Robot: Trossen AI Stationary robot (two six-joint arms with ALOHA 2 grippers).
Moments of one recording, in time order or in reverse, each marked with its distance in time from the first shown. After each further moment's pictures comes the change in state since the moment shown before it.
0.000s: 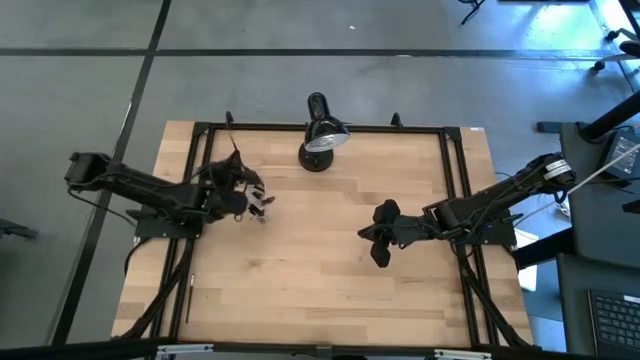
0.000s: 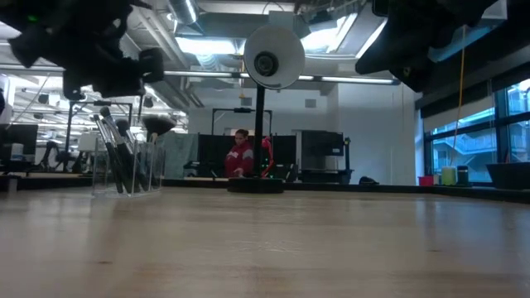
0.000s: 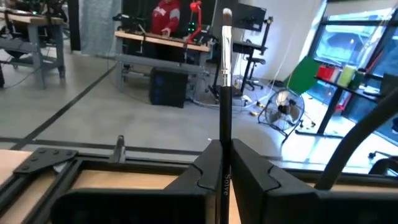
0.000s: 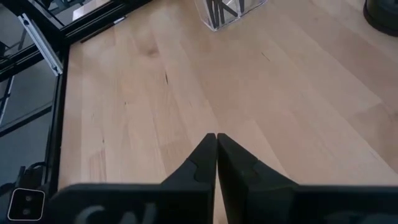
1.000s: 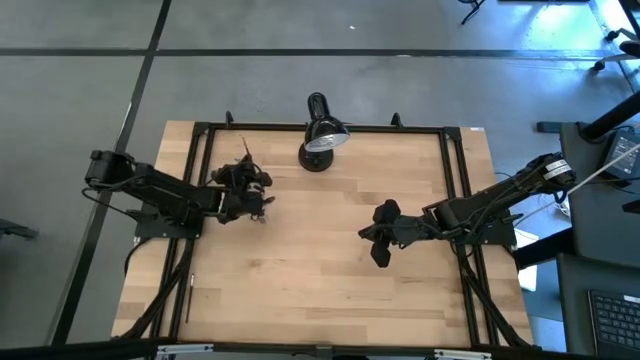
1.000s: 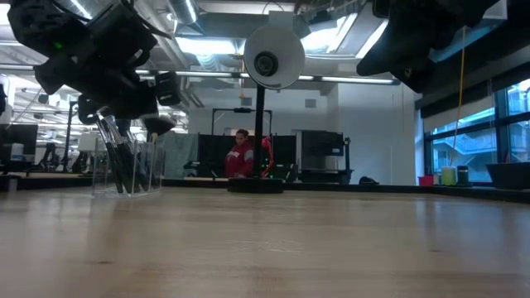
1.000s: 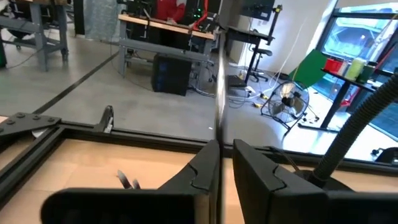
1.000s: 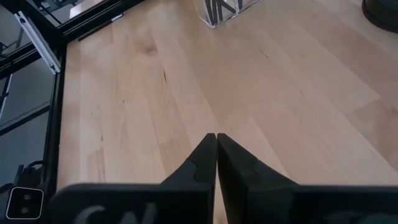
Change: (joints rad) left arm 0.062 0.282 0.000 0.215 0.065 -0.101; right arm 0.000 0.000 0.000 -0.012 -0.001 0.009
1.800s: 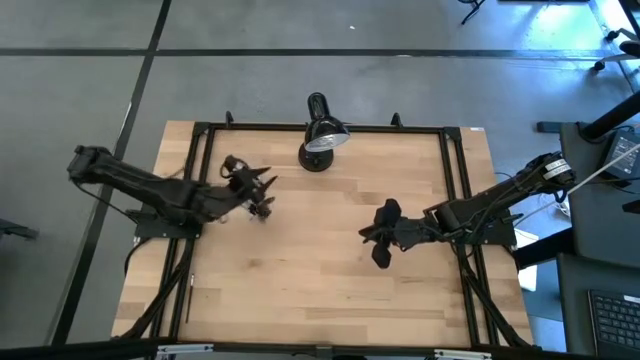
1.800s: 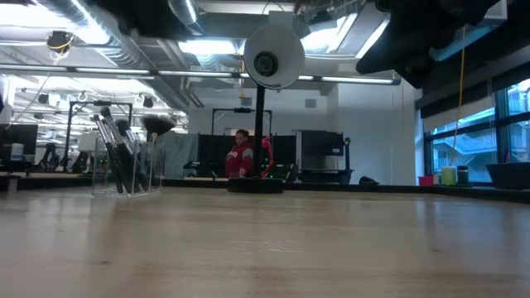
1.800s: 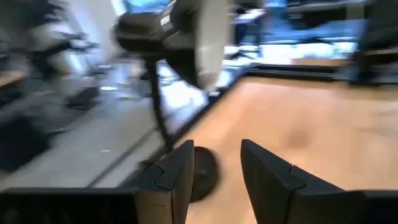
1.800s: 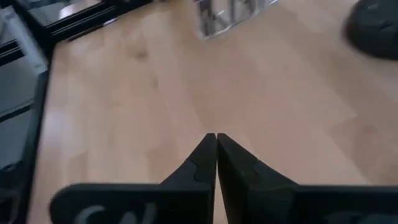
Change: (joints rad) left arm -0.236 -0.339 0.286 -0.240 0.480 0.926; right arm 0.019 0.000 0.000 0.003 0.071 -0.060
